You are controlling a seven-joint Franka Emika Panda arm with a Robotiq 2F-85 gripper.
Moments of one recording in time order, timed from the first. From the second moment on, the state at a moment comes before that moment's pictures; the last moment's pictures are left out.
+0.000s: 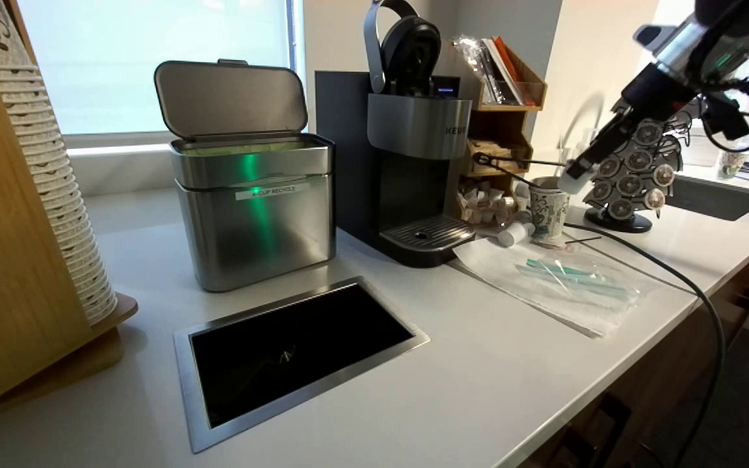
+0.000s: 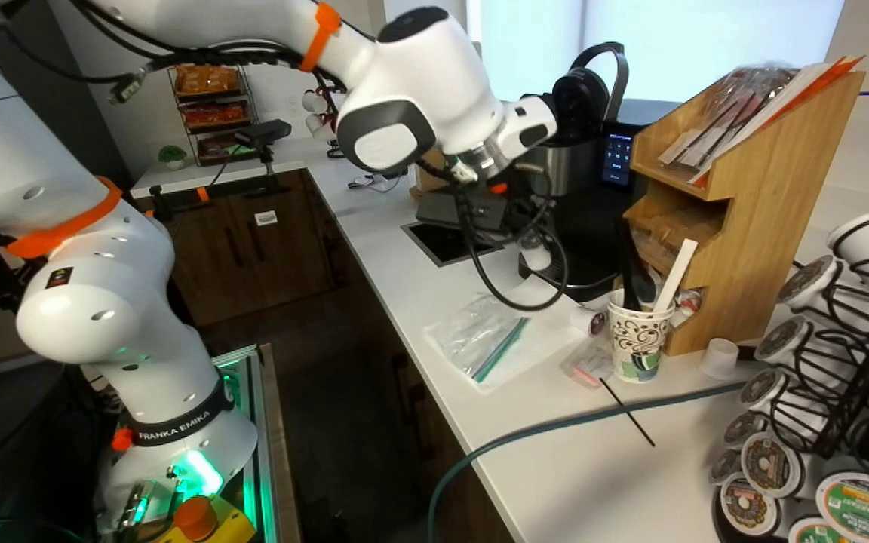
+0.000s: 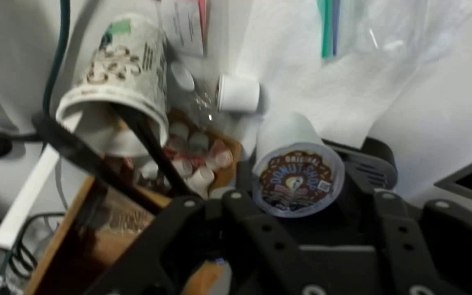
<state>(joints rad) -0.04 -0.28 -0.18 -2.54 0.39 2.78 -0.96</state>
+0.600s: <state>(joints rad) 0.10 -0.48 -0.22 -2.53 0.37 2.76 -0.98</state>
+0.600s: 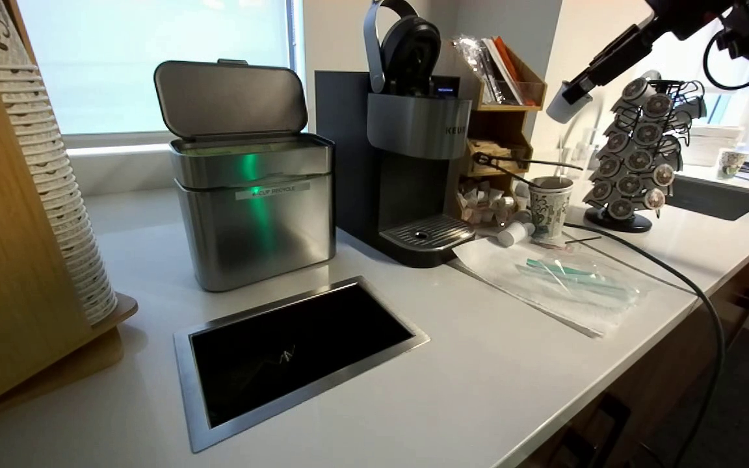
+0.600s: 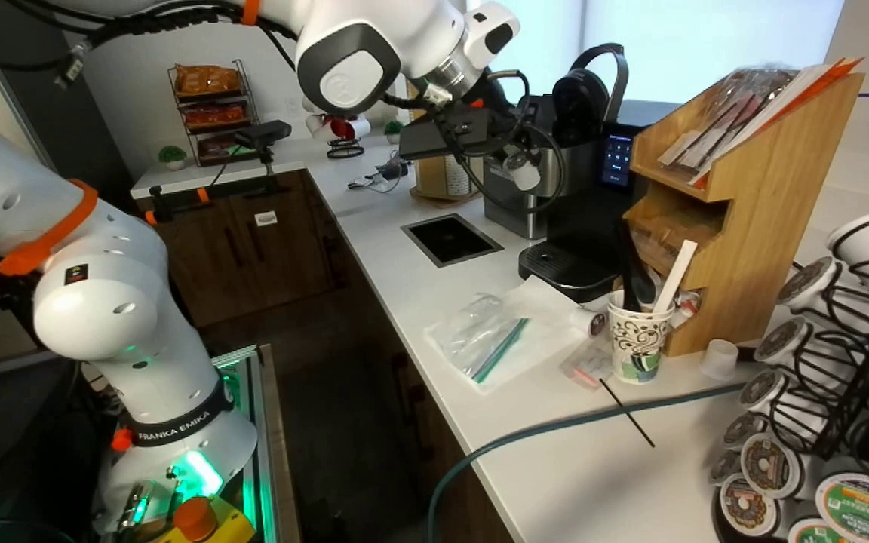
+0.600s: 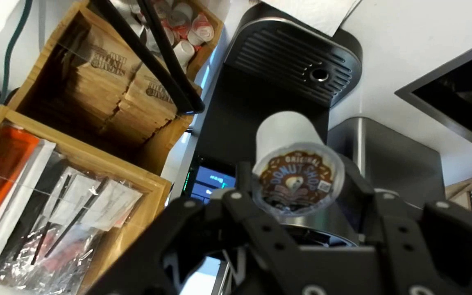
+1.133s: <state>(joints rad) 0.23 -0.44 -0.22 -2.39 0.35 2.85 -1.00</state>
